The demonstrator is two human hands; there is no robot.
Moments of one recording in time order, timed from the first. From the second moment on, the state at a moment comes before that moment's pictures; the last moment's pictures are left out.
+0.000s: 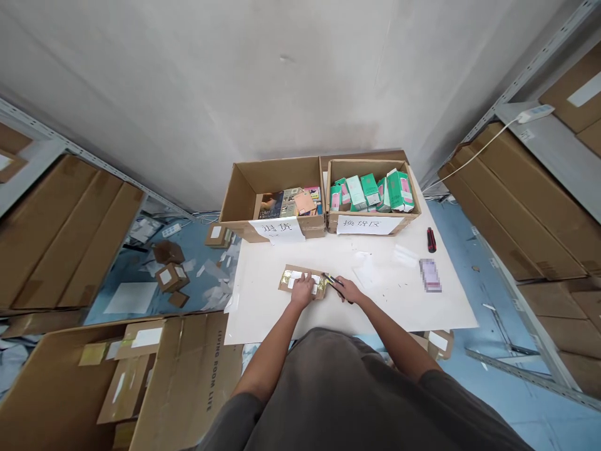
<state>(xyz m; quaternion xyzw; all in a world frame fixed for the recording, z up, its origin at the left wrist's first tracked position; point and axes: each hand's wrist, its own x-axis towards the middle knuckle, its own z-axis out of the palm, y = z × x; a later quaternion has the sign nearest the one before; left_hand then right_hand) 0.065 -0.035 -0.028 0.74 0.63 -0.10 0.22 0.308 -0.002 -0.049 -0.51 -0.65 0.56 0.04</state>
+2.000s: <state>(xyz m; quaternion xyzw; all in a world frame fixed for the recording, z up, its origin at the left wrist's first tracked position) 0.048 -0.020 -0.024 0.76 0.59 -0.07 0.25 0.275 -0.087 -0.029 -0.70 -0.62 0.33 -0.11</state>
